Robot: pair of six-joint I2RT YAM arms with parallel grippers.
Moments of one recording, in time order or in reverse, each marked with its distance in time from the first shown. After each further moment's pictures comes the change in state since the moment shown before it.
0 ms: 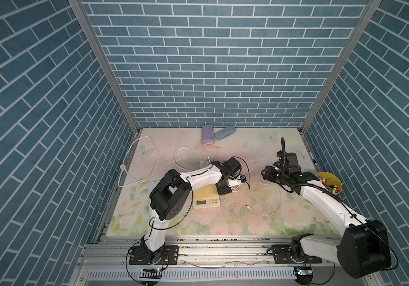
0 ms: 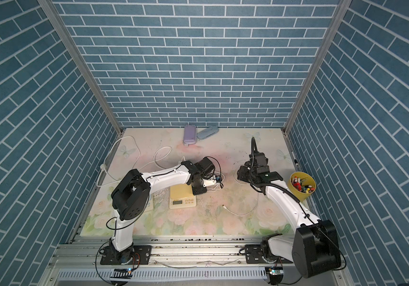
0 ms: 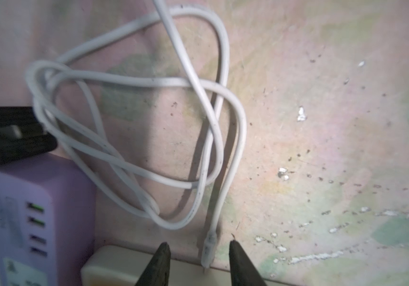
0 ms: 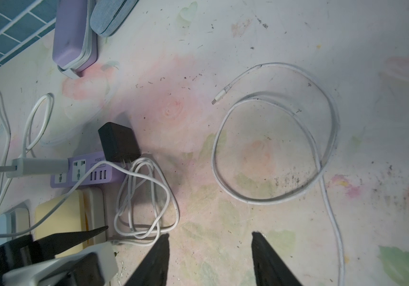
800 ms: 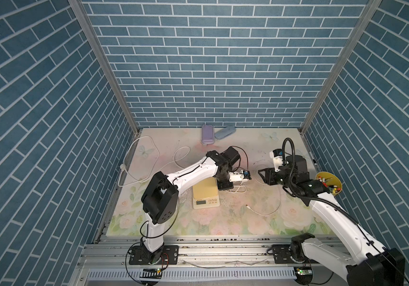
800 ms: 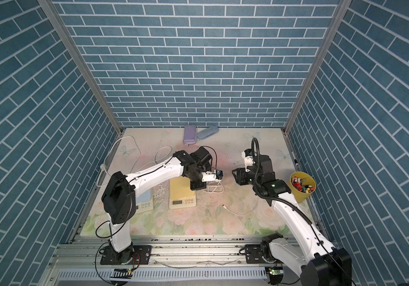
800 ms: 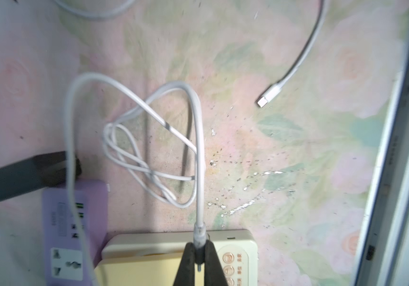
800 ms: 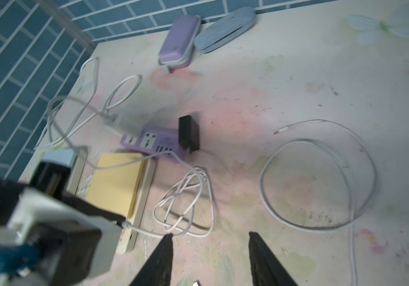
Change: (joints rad) left arm 0.021 -0.147 0.162 -0.232 0.261 0.126; right arm 0.099 -0.279 -0.084 0.037 -0.152 -0.319
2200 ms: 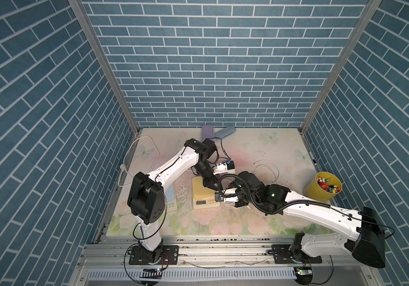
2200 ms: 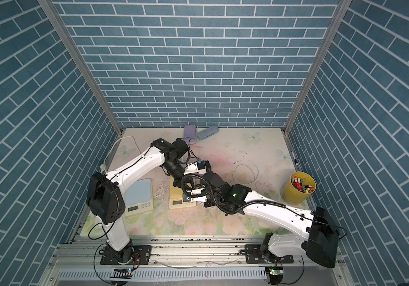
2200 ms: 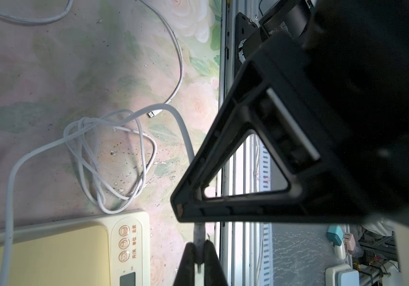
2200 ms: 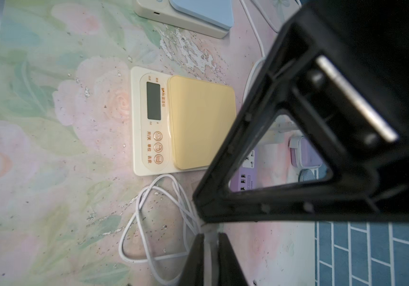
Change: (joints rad) left arm 0.215 -0.060 -0.014 -0.334 0.551 0.091; right arm 0.678 0.318 0.195 -0.006 0.385 -1.028
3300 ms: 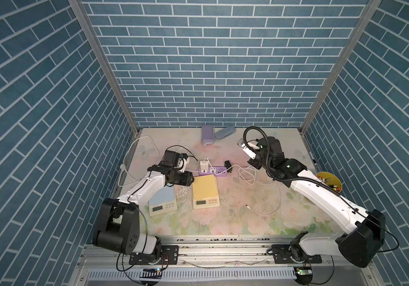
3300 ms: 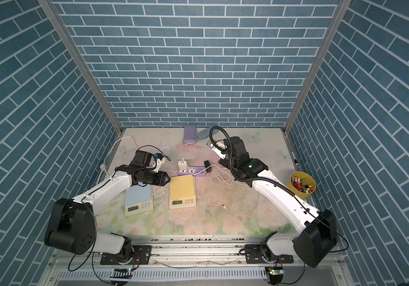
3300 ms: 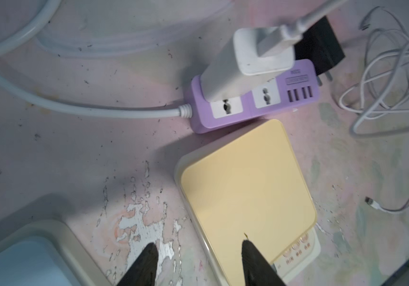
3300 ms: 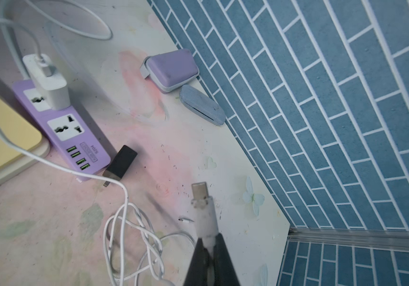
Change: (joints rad) left arm 0.352 -0.347 -0.710 0.860 -0.471 -0.871; right arm -0.457 0.089 0.287 0.019 0.127 0.269
